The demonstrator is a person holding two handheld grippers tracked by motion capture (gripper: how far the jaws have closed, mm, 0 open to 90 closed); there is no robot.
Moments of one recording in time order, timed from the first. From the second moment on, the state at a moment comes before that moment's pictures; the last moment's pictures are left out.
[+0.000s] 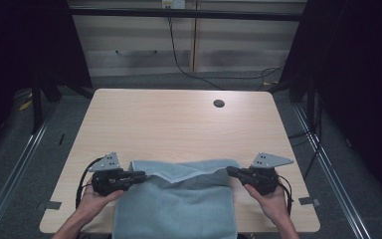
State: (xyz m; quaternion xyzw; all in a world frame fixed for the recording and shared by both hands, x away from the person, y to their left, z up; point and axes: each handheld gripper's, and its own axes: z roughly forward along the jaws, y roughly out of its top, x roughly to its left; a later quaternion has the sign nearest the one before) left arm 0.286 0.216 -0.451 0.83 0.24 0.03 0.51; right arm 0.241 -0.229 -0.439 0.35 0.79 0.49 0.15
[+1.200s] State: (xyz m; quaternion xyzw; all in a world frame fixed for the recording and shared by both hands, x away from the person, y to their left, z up) left arm 0.354 0.248 -0.473 0.81 0.36 0.07 0.46; right arm 0.328 -0.203 -0.455 0.39 0.79 0.45 0.13
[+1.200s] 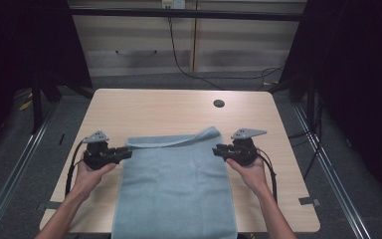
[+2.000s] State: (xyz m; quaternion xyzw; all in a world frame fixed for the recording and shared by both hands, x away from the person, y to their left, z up) left arm 0.339 0.245 -0.491 0.83 0.36 0.05 0.43; right arm 0.267 -0.208 -0.505 0.39 0.83 0.40 0.08
